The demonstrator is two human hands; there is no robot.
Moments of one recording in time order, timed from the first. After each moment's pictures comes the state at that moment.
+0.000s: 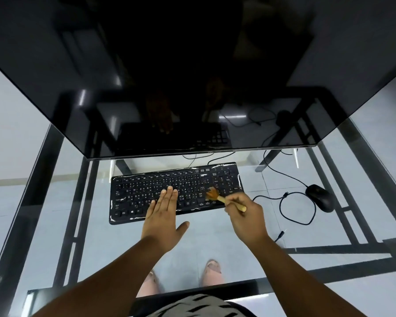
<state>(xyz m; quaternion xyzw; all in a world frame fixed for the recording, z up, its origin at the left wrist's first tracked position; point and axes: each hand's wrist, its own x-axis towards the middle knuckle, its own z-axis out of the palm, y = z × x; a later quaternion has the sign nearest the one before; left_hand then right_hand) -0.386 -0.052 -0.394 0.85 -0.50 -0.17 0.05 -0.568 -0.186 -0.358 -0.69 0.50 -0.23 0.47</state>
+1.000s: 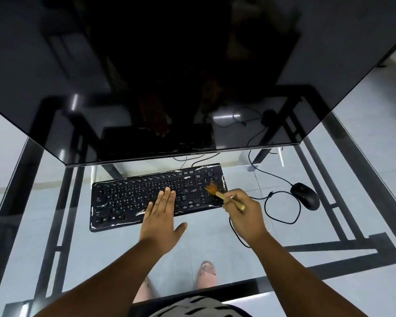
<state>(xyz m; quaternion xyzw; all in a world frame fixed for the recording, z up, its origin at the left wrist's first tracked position) -0.415 -0.082 -0.394 0.85 -0.50 -0.17 0.06 -0.599 -0.219 -0.361 -0.70 0.49 -0.25 0.46</state>
